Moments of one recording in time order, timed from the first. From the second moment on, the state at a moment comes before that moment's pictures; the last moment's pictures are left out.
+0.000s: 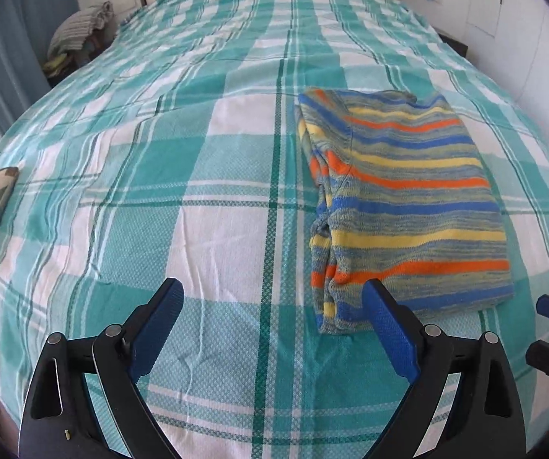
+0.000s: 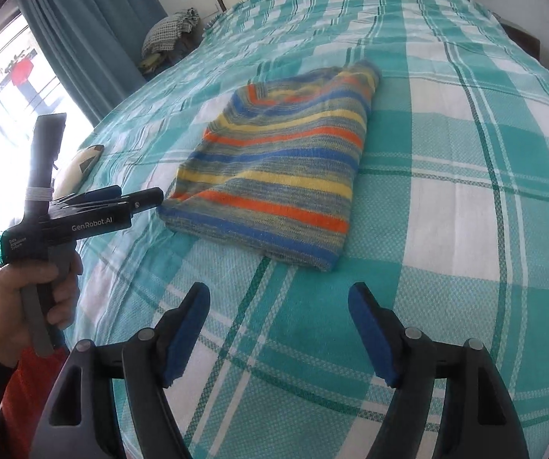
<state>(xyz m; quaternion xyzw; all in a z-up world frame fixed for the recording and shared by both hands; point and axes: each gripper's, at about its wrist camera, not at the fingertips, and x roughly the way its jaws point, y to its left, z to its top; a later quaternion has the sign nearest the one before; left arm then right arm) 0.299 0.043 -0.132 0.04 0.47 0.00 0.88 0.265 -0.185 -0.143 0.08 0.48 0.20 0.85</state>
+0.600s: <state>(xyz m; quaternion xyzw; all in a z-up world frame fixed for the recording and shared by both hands) 0.430 0.046 -0.173 -0.10 0.52 -0.11 0.84 0.408 -0.230 -0.158 0.23 0.45 0.18 0.84</state>
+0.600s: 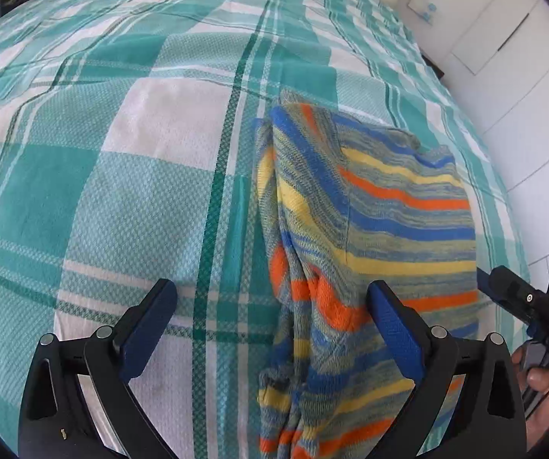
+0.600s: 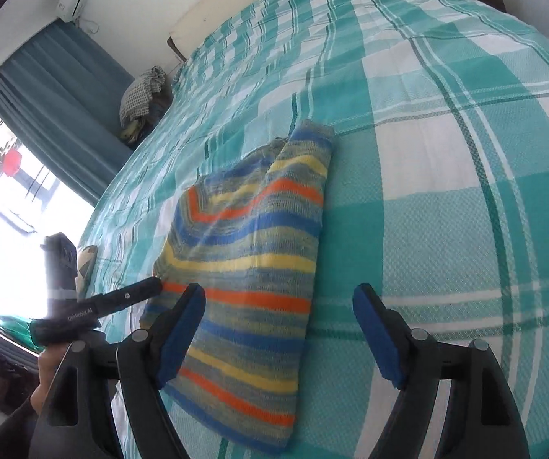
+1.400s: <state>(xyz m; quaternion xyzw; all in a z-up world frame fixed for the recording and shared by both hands) 0.314 0.047 -0.098 0.05 0.43 -0.03 0.90 0.376 -0.225 -0.095 0.07 0.44 0.09 0.89</state>
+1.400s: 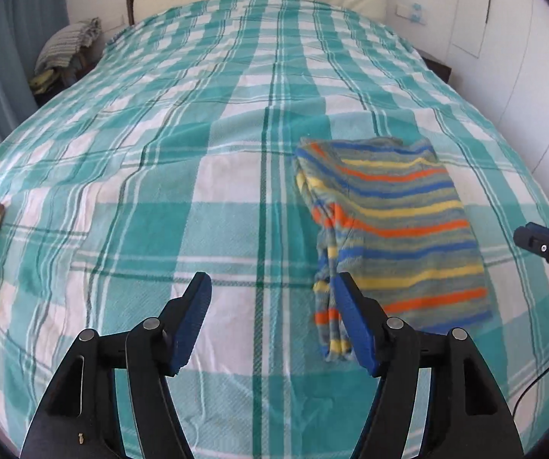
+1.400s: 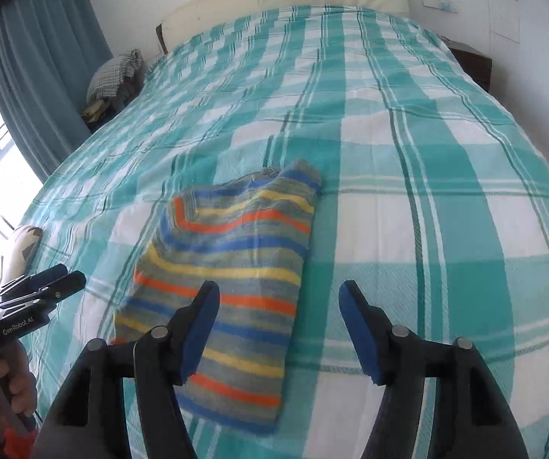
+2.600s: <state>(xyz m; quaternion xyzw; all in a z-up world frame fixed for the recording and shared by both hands) 0.028 0.011 0.022 0.06 0.45 0.05 0.89 0.015 -0.182 0.043 -0.05 0.43 0.07 0.90</state>
